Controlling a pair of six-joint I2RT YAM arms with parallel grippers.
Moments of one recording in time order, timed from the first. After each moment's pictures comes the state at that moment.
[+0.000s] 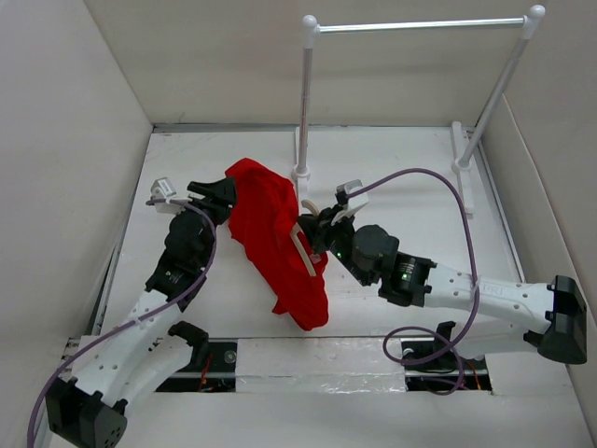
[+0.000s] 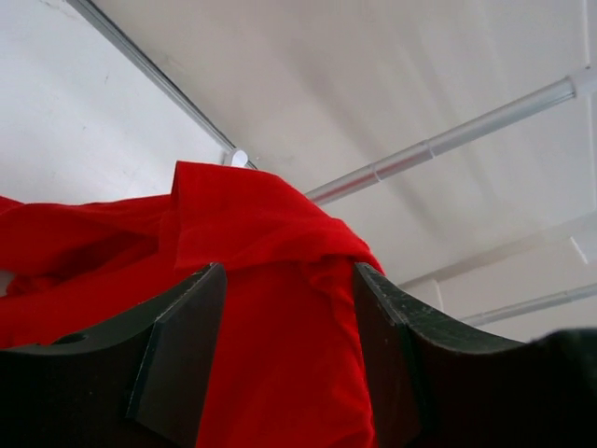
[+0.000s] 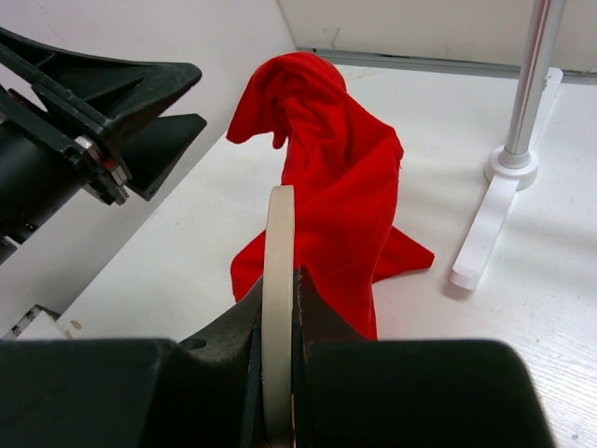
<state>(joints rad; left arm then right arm) -0.46 0.74 0.60 0.12 -0.47 -0.97 1.19 1.18 0.93 0.25 0.57 0.34</state>
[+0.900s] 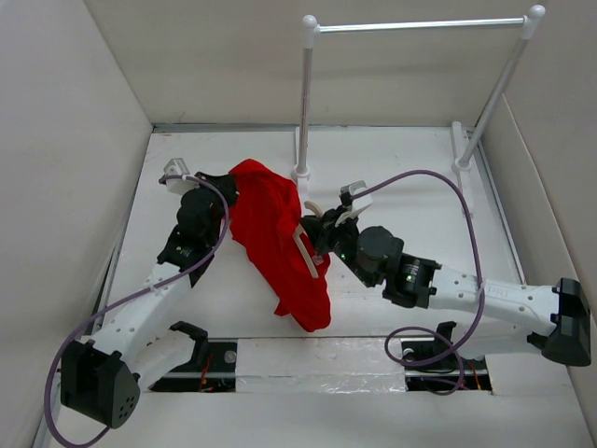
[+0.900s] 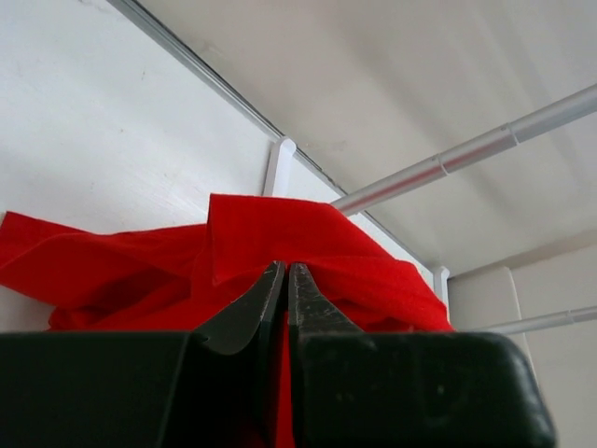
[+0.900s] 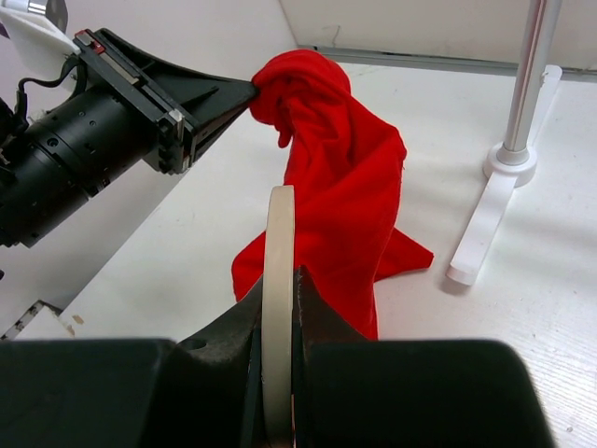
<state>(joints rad) -0.38 0.96 0.69 0.15 -0.39 -0.88 1.19 1.16 0.92 0.24 0.56 0.34</state>
